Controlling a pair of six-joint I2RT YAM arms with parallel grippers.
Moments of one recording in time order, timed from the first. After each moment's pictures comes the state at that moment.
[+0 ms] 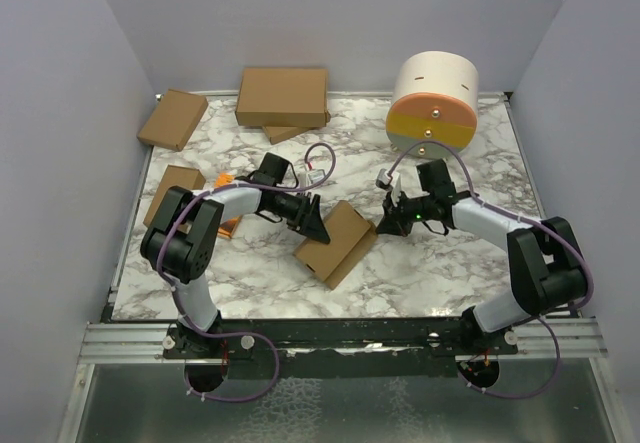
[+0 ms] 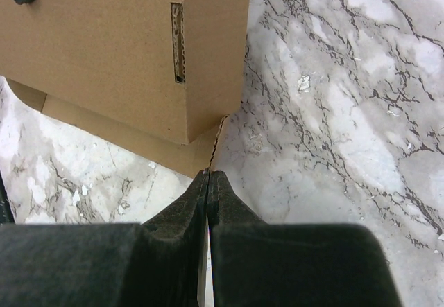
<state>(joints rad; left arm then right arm) -0.41 1.80 0.99 -0.31 1.06 -0.03 0.31 1.53 0.77 -0.20 -0.78 -0.47</state>
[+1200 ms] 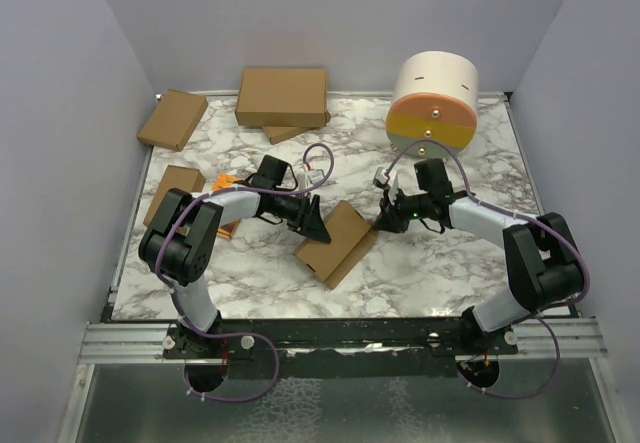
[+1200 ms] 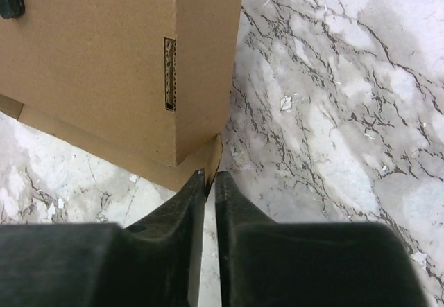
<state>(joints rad) -0.42 1.77 0.93 -0.19 1.04 -0.10 0.33 1.55 0.77 -0.12 -0.76 -0.50</state>
